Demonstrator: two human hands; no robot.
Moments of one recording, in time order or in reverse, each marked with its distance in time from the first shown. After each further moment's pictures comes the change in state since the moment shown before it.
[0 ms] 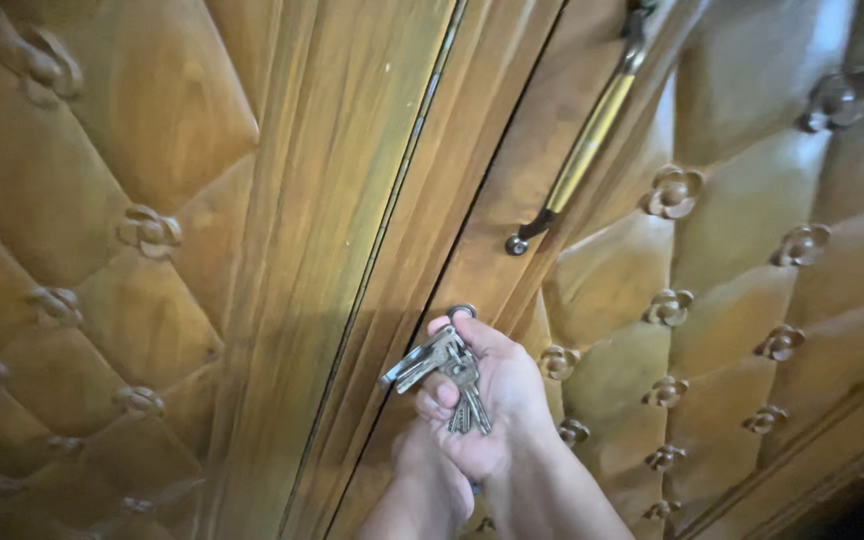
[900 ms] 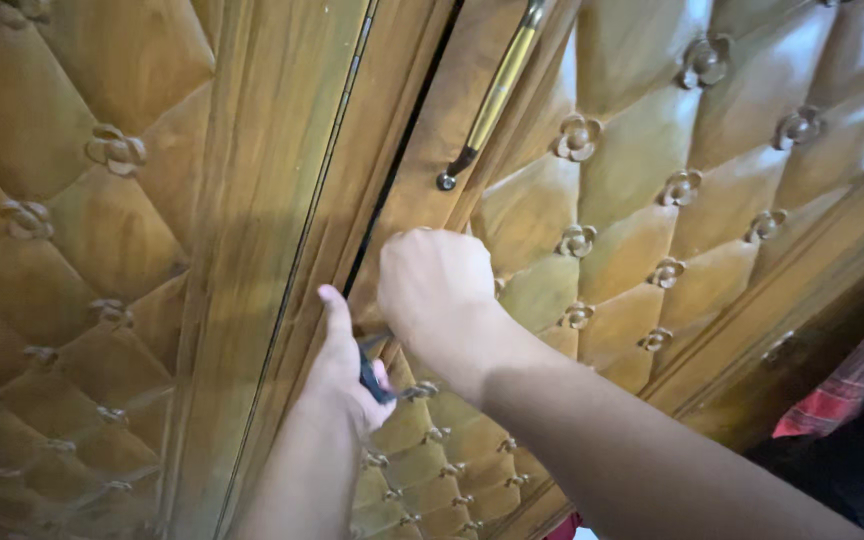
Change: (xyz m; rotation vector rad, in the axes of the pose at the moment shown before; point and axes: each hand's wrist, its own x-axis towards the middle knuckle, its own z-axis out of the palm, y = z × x) left_hand -0.077 0.047 -0.002 0.061 0.148 -0.141; right_hand -0.063 -0.026 0.069 -2.724 0.179 -0.689
